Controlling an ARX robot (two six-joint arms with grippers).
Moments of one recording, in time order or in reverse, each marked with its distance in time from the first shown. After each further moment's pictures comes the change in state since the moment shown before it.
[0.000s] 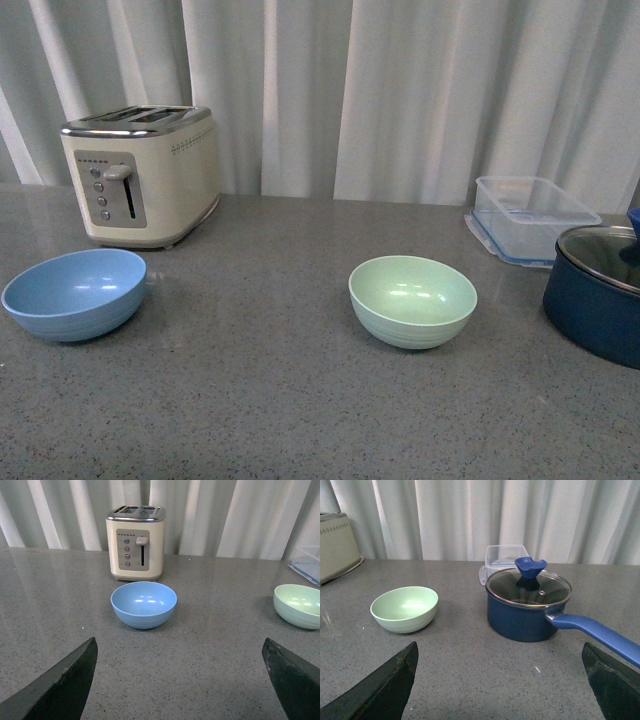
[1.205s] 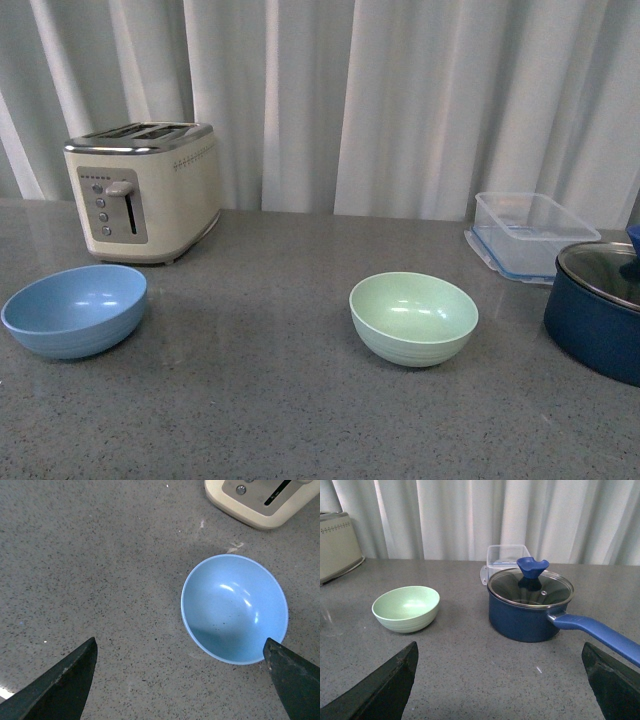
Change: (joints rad) left arm 0.156 1.534 1.147 -0.330 -0.144 -0.265; right arm 0.000 0.000 0.000 0.000 0.000 0.000
